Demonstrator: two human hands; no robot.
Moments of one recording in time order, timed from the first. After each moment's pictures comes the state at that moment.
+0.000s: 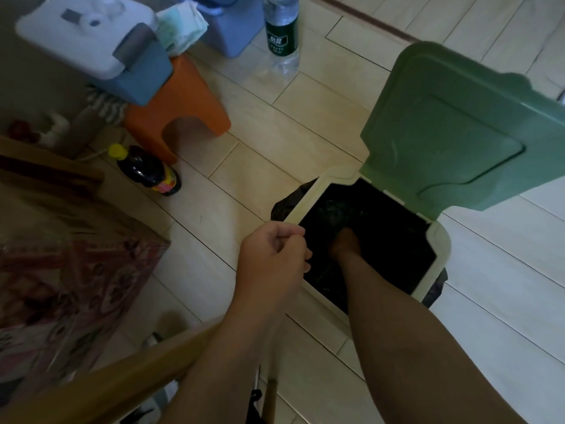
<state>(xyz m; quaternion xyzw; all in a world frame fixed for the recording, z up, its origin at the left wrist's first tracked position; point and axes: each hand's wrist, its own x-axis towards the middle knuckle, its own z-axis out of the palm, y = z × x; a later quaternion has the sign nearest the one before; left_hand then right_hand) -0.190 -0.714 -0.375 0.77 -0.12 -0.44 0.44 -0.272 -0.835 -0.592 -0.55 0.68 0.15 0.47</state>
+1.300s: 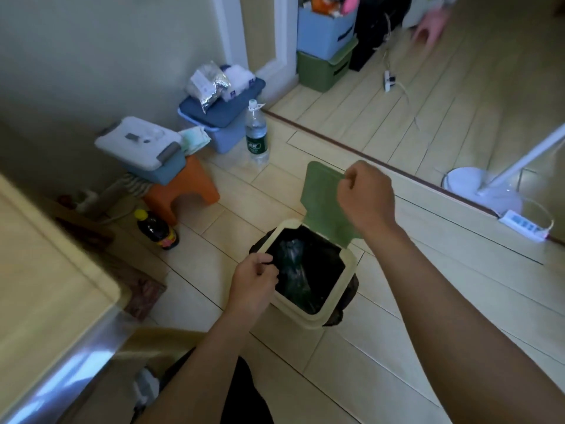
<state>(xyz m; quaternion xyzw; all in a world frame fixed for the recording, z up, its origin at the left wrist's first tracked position) -0.239 -0.668 -0.305 0.74 -0.15 -0.44 0.48 -0.361 -0.861 -0.235 -0.77 0.56 -0.23 0.19</state>
